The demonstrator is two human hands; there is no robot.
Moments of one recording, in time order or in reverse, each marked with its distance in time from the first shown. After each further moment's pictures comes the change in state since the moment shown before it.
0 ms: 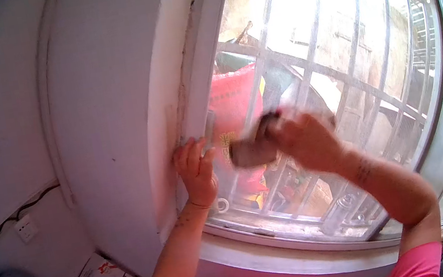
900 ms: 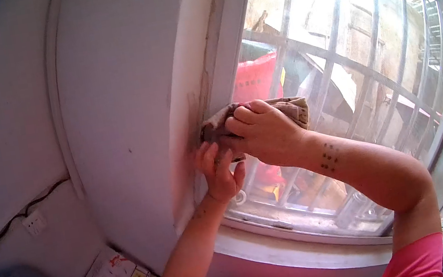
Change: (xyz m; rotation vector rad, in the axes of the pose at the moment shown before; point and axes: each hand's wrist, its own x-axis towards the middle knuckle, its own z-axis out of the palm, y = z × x) left_hand -0.028 -0.005 0.005 -0.188 0.162 -0.010; right_hand 0.084 -0.051 0.004 0.047 0.344 -0.407
